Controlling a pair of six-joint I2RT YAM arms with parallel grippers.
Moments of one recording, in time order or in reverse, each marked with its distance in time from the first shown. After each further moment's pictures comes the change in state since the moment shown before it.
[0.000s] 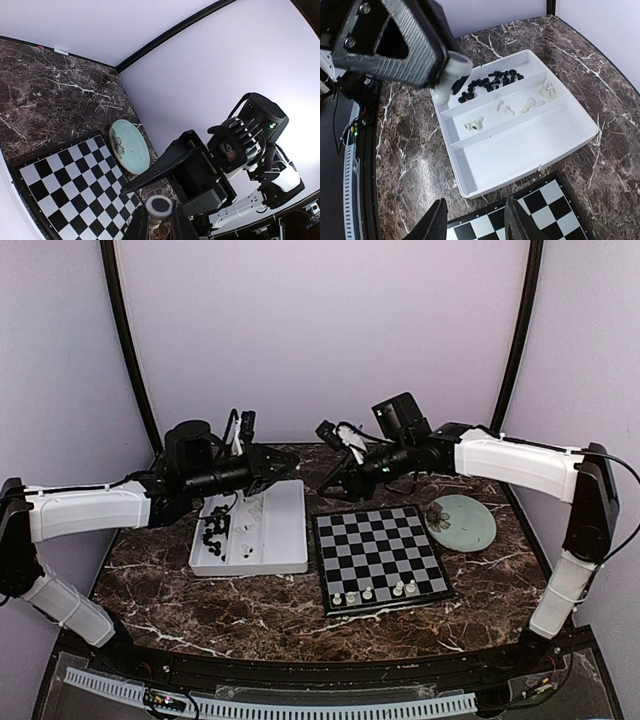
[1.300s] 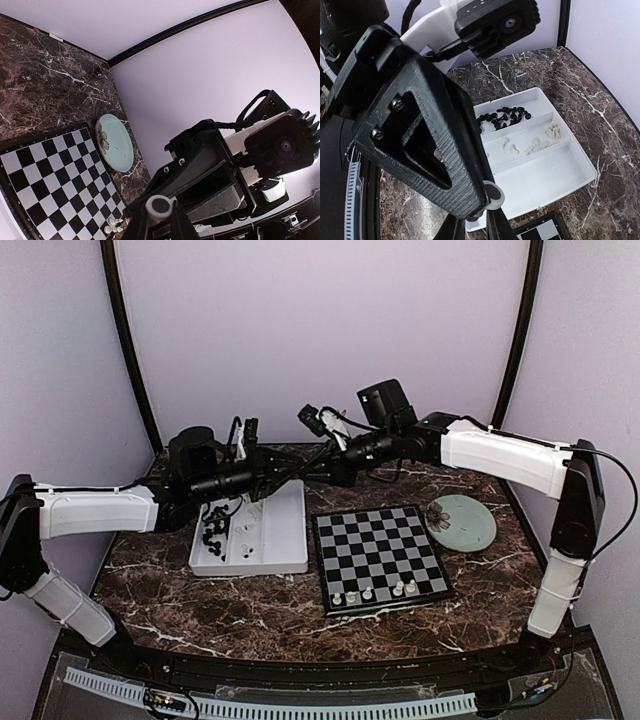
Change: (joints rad) left arm -0.021 0.037 -0.038 0.141 0.008 -0.179; right arm 0.051 0.088 0.171 0.035 -0.026 0.011
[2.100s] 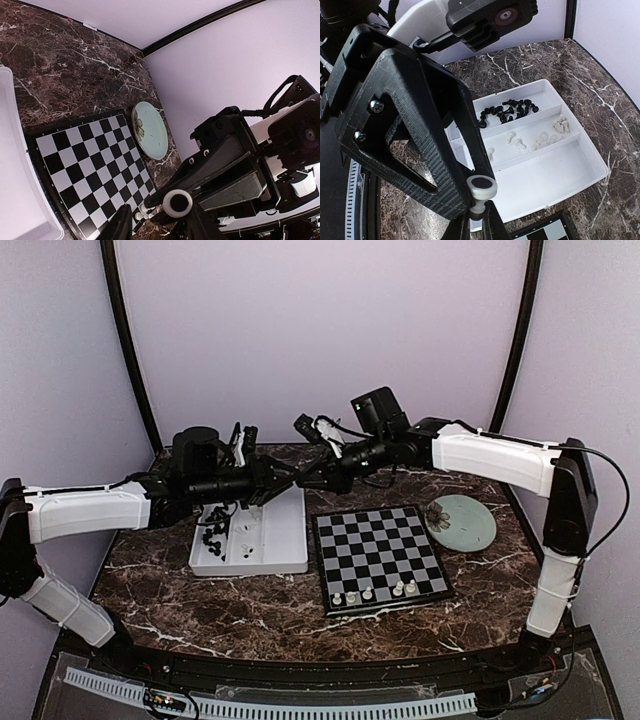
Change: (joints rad) left arm 0.006 -0.043 0.029 -0.262 -0.071 0.122; right arm 0.001 0.042 0.000 0.000 -0.024 -0.001
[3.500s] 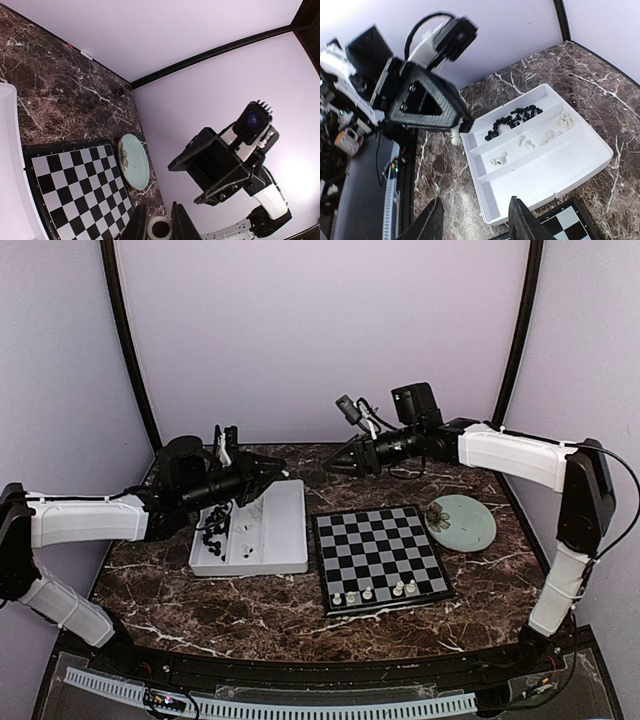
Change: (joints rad) left arm 0.026 -0.026 -0.109 0.227 -0.064 -0.130; right arm -0.141 -0.076 -0.130 0.125 -0.233 0.196
